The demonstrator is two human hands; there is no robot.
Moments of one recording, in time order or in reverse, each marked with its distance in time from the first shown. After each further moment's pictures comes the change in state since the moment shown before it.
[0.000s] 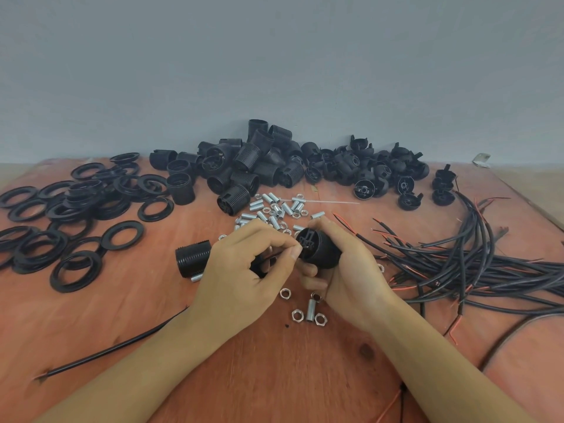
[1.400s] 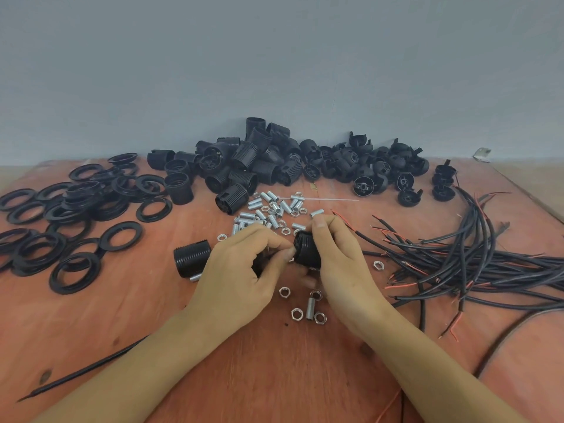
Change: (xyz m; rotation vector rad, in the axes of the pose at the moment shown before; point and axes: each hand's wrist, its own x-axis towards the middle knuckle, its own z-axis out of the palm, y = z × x) left_hand 0.001 -0.002 -0.001 0.120 -0.091 -0.042; right_hand -0.004 0.013 0.005 -0.378 0.108 -0.301
